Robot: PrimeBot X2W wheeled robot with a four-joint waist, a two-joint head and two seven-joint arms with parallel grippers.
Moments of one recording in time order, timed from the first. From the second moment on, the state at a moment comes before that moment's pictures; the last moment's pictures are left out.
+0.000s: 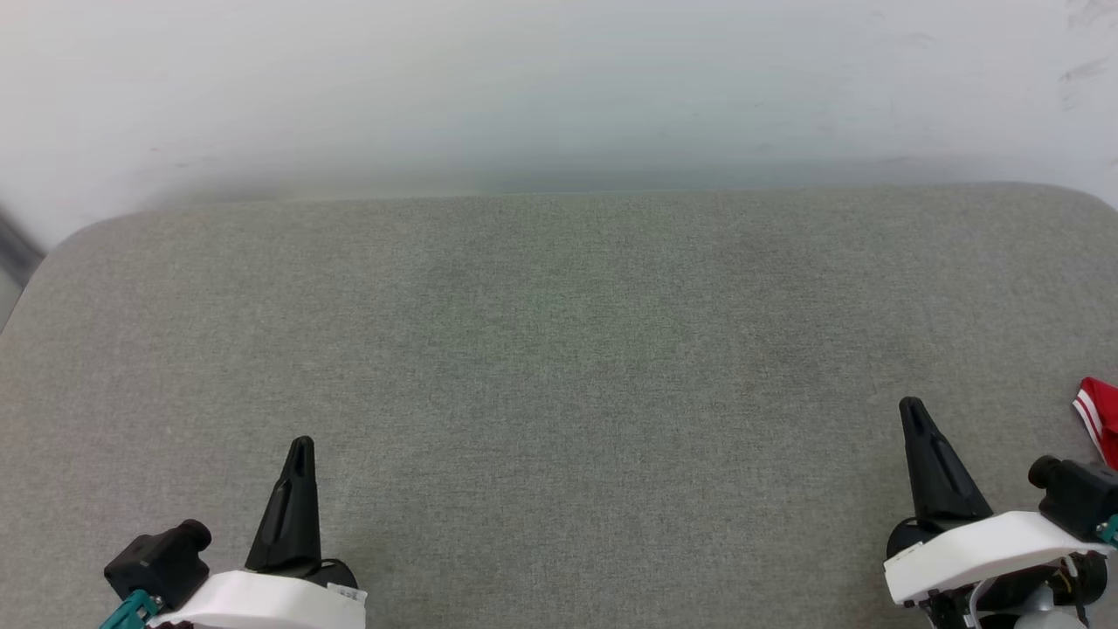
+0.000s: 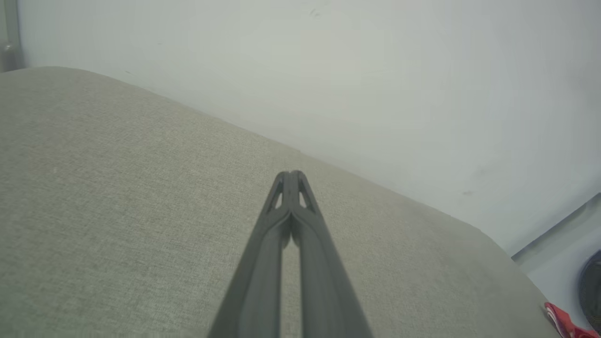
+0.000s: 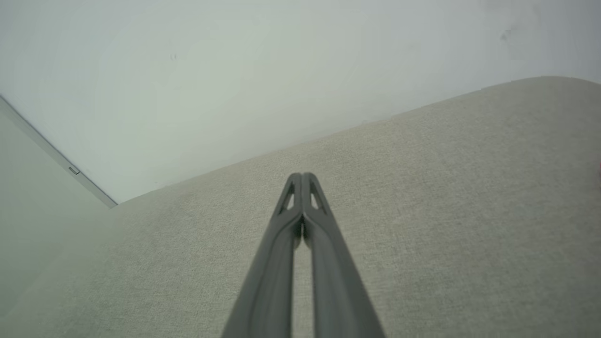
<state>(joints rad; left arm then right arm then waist) 0.05 0.06 0.03 0.05 -0.50 -0.13 -0.20 -0.02 -0.07 -0.02 0.08 0.43 0.13 -0.08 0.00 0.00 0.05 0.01</state>
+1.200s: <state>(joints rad) -0.01 0.08 0.04 0.13 -1.01 -0.13 -0.09 -0.06 -0.07 -0.06 0.15 0.96 0.13 0.00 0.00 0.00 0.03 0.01</state>
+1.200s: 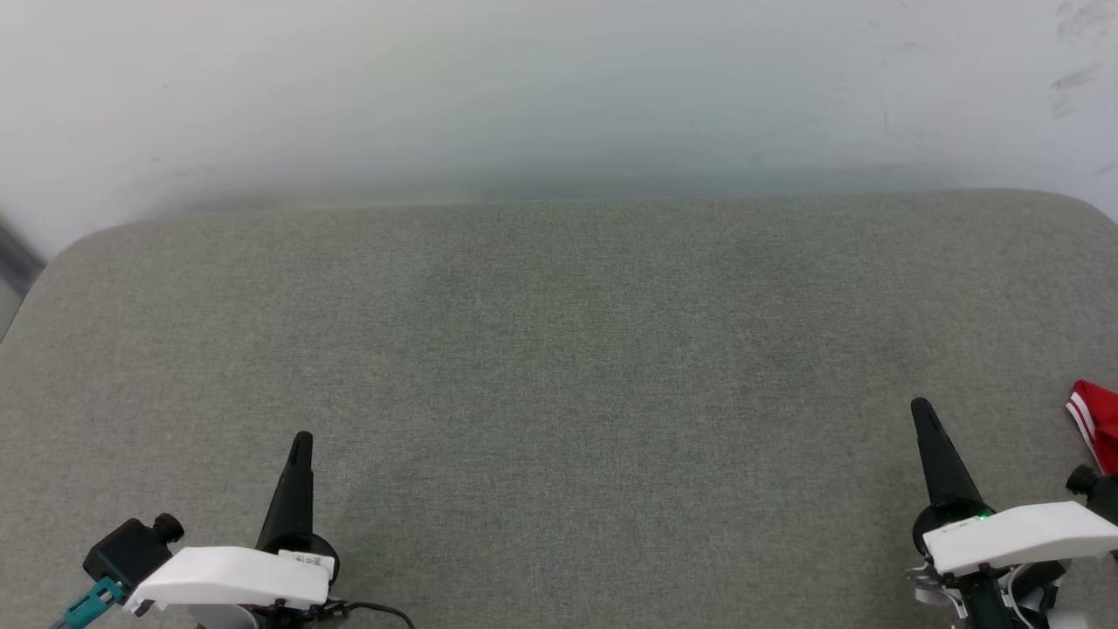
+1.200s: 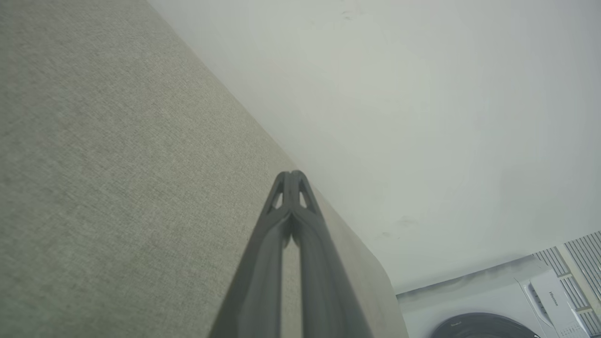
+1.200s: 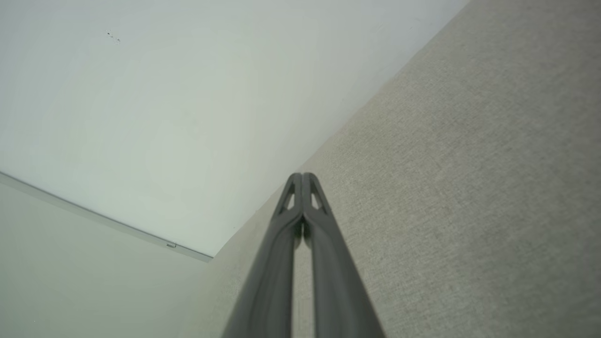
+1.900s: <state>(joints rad) -0.04 0.08 0.05 0.17 -1.23 -0.13 -0.03 -0.07 -0.07 -0.07 0.19 1.19 0.13 0.04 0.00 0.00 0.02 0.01</state>
